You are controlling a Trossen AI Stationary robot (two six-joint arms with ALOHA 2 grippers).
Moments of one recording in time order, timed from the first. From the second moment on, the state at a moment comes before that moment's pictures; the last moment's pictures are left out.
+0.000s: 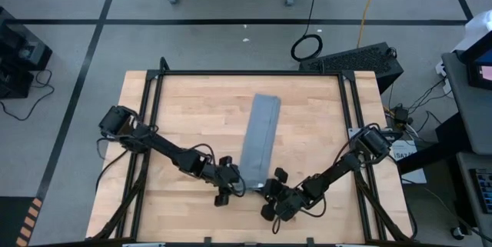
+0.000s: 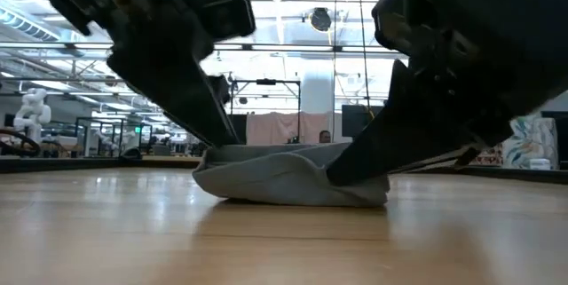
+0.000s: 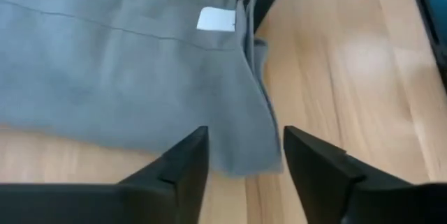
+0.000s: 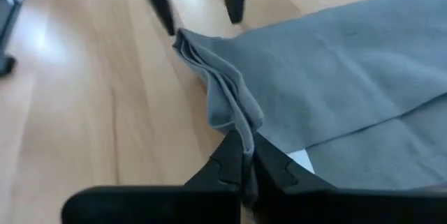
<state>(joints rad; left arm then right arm) -0.40 1.78 0.93 0.01 -0.02 -0.40 0.62 2.02 0.98 0.25 0.67 0.85</state>
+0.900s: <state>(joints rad) -0.67 1.83 0.93 0.13 -0.63 -0.19 0.64 1.94 0.98 0.34 0.62 0.92</state>
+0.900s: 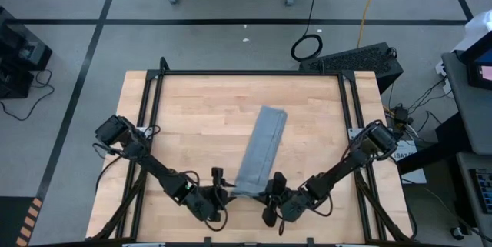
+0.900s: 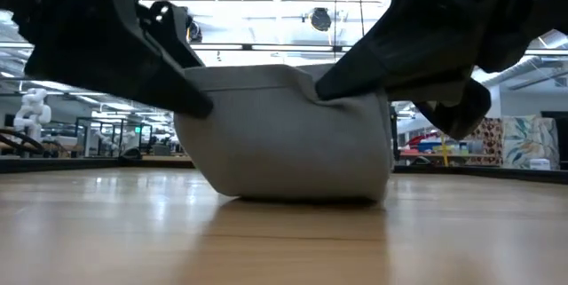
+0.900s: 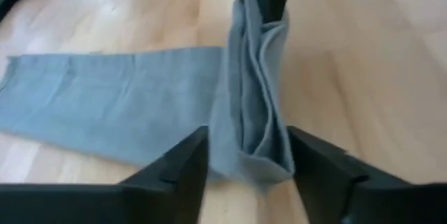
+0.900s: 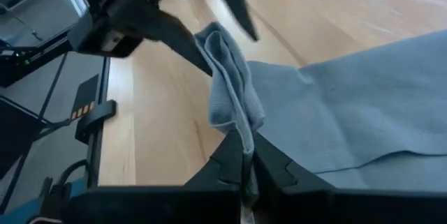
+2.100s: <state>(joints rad) -0.19 1.92 0.93 0.31 0.47 -0.49 0.80 2.02 0.99 0.39 0.89 0.18</state>
